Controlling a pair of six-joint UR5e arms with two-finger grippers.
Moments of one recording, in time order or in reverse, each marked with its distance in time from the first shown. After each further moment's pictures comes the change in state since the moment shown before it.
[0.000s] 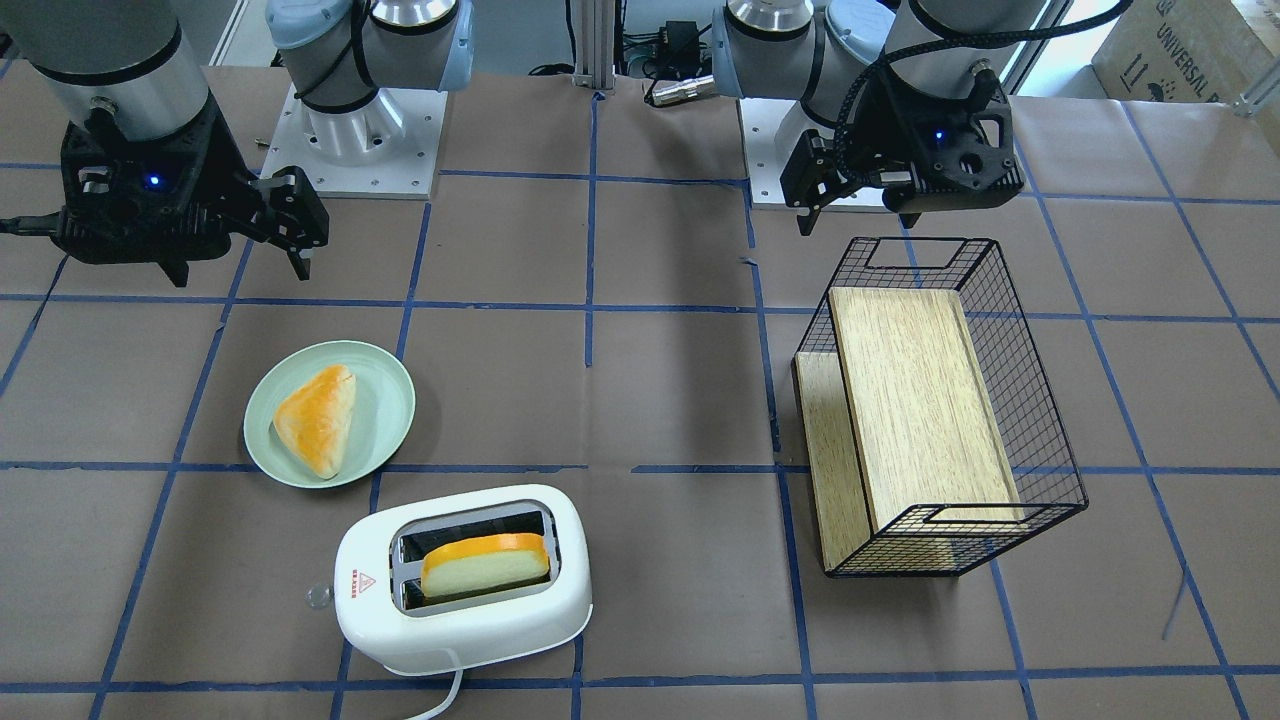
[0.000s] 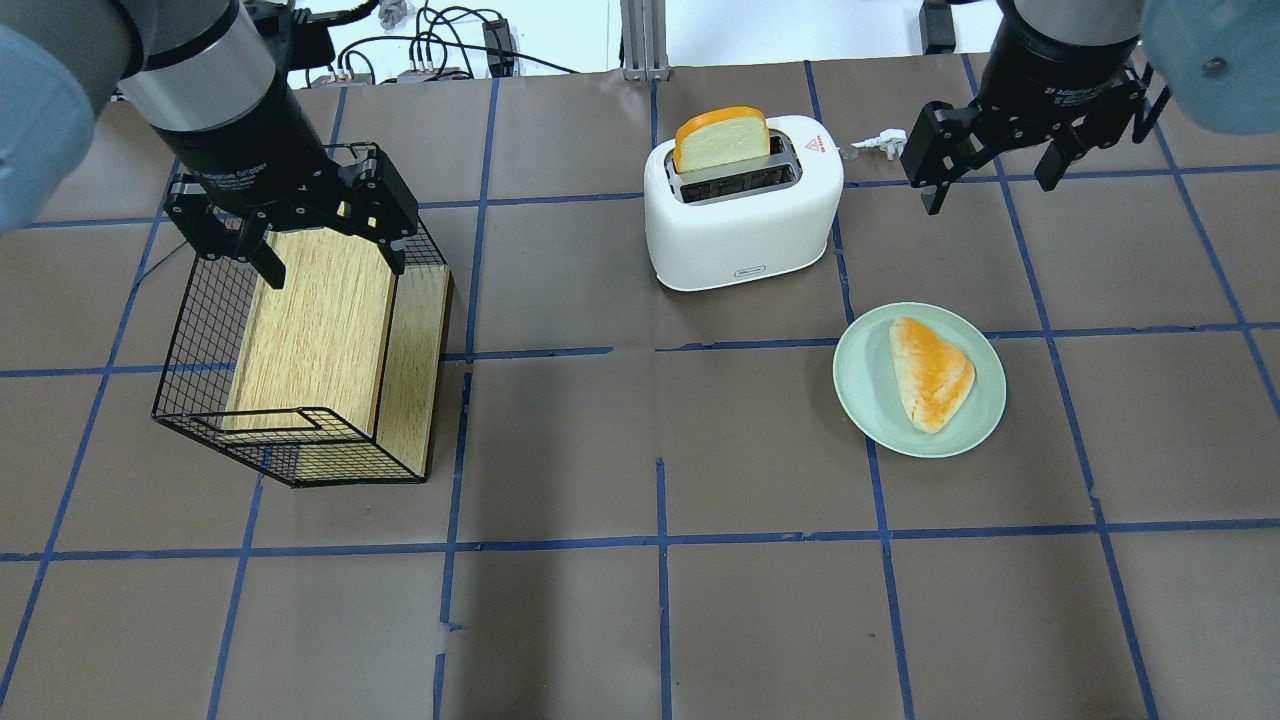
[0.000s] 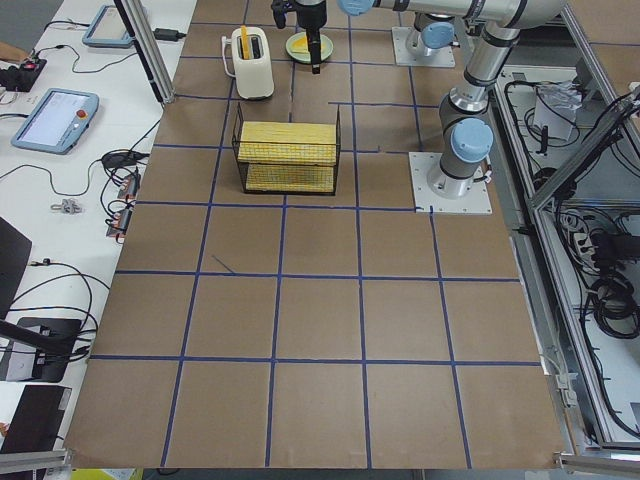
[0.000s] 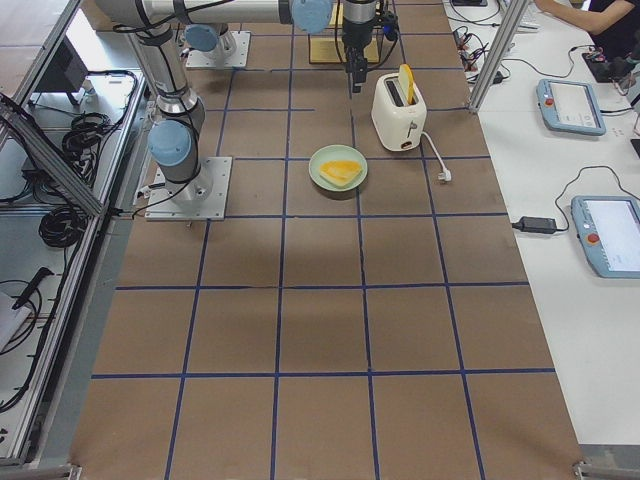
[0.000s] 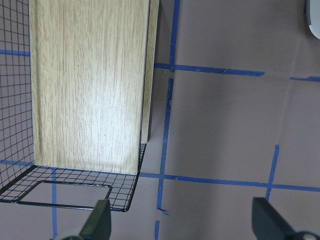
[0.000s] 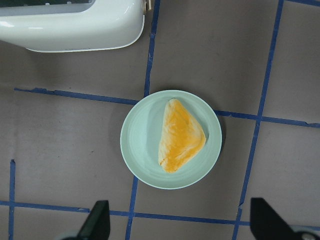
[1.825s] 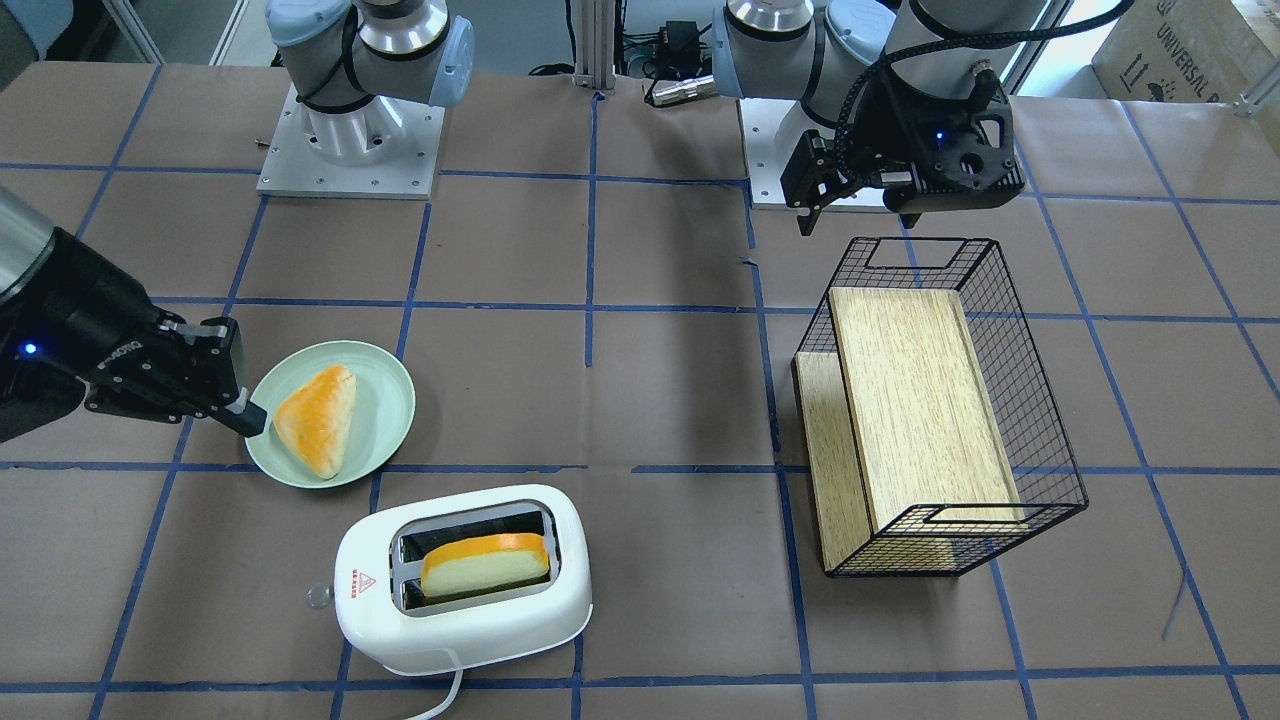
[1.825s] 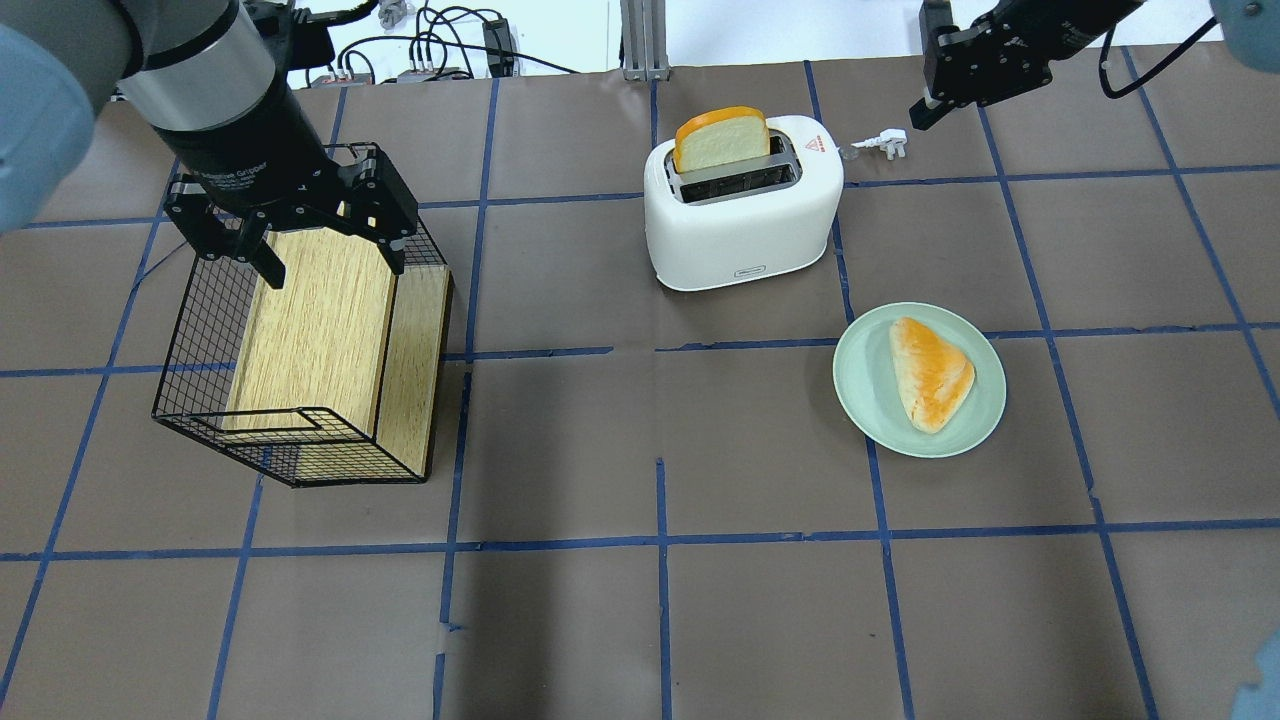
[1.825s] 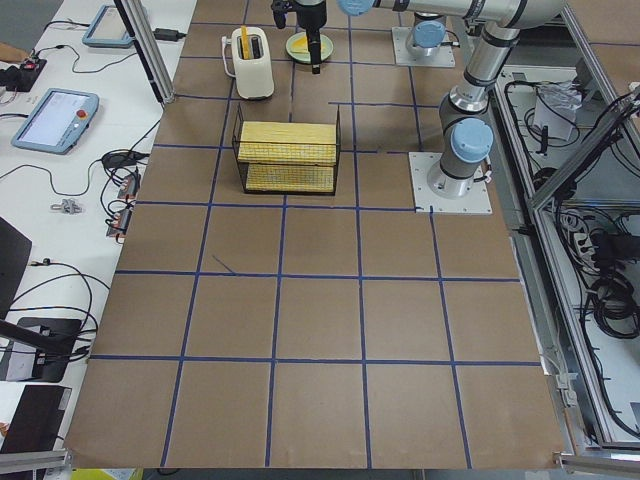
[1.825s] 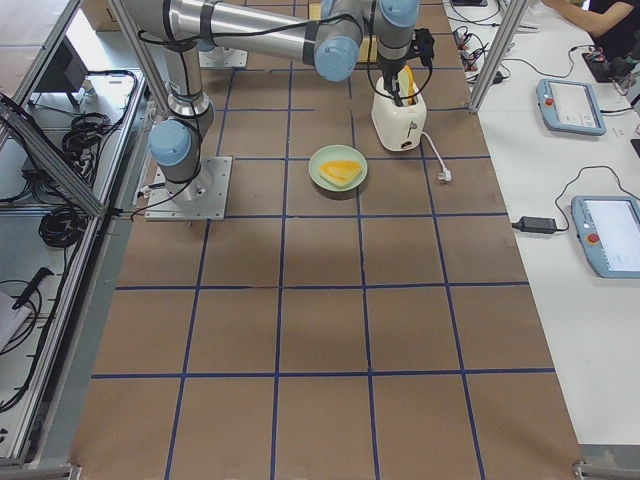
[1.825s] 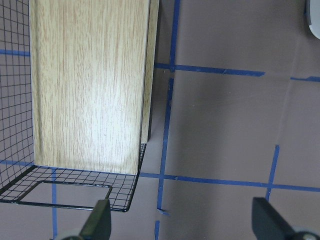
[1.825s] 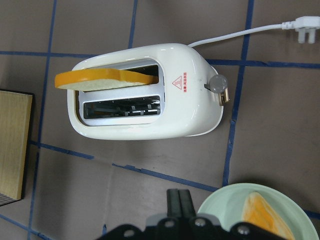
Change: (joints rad) left arm 0.000 0.000 0.000 0.000 0.000 0.000; right arm -0.208 0.202 -0.072 -0.125 0.578 -0.199
